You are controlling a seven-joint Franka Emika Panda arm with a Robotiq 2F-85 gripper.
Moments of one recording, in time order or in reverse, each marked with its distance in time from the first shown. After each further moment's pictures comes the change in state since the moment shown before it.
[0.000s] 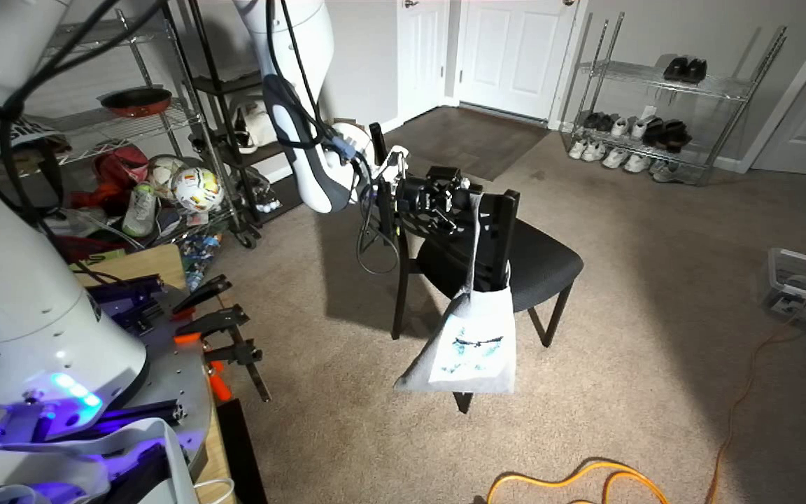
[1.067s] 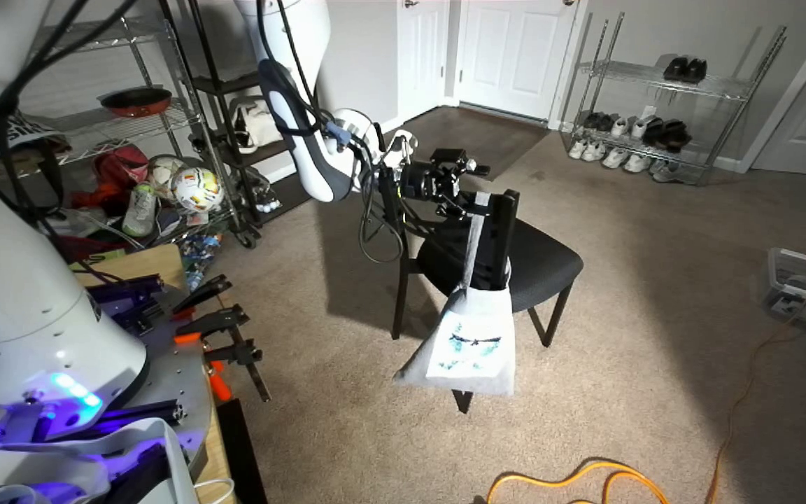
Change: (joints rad) arm 0.003 -0.053 -0.007 -0.008 0.026 -0.049 0.001
